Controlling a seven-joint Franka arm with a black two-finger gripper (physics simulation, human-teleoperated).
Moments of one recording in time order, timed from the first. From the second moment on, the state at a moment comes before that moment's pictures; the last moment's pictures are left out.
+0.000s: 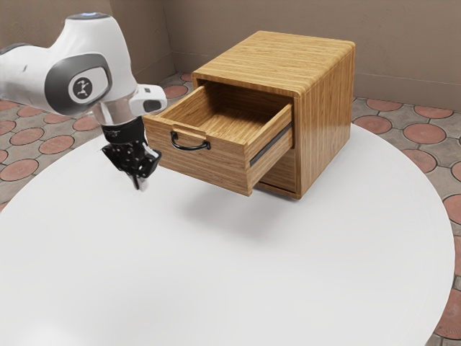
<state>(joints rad) -0.01 -0.22 -0.09 -2.06 -0.04 1.84 -0.12</state>
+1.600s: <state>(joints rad) -0.01 0.54 -0.07 -1.20 0.02 2.05 -0.08</state>
